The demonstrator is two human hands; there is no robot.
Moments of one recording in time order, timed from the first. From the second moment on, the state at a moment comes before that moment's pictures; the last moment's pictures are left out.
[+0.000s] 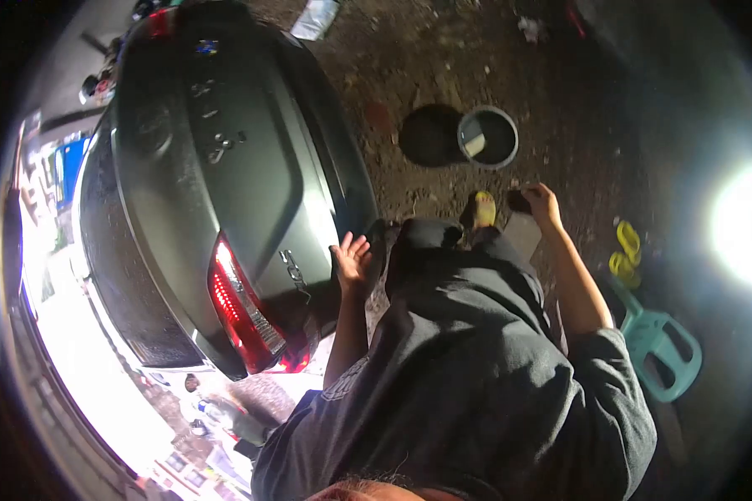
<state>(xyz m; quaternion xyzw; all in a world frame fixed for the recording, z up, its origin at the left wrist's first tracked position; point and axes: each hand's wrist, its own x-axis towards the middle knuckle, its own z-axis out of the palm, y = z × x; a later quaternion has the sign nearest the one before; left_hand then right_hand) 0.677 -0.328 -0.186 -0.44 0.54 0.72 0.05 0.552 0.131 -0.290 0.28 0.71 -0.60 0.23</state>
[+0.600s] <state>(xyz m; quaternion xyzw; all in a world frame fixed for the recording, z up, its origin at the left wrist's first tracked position) 0.432 -0.337 -0.121 -0.25 0.55 0.80 0.06 0.248 -0.158 -0.056 0.09 0.40 -0.77 0.48</state>
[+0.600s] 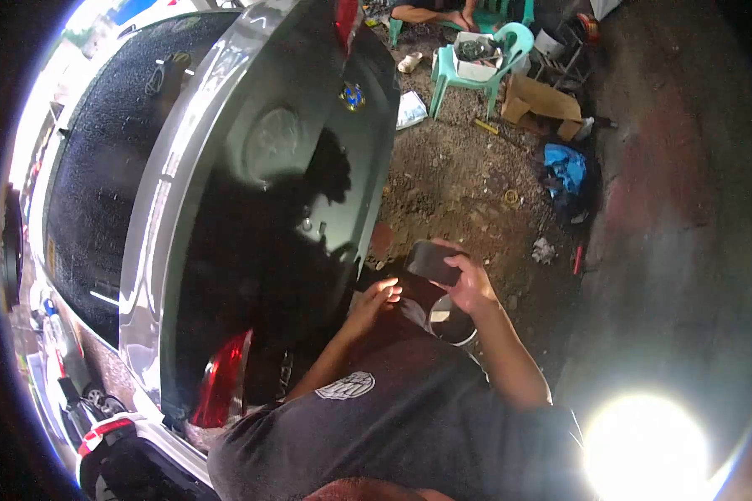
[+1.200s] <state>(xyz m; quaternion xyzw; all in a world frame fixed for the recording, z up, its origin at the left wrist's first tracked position) 0.285 -0.425 0.004 -0.16 0.54 0.82 -0.07 0.094 -0.334 0.025 -0.18 0.44 -0.56 0.69</state>
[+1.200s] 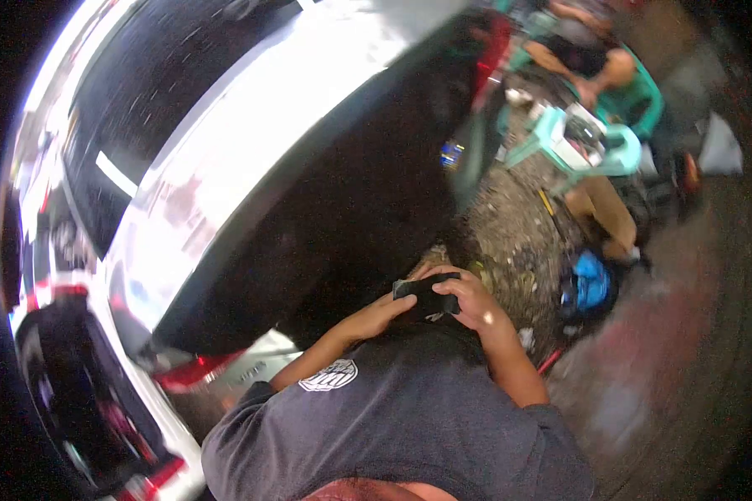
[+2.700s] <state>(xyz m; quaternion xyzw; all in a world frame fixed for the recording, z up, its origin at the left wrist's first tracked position) 0.270 -0.431 0.036 -0.79 0.37 -0.11 -0.47 -0.293 -0.636 -0.151 -0.34 0.71 -0.43 0.45</state>
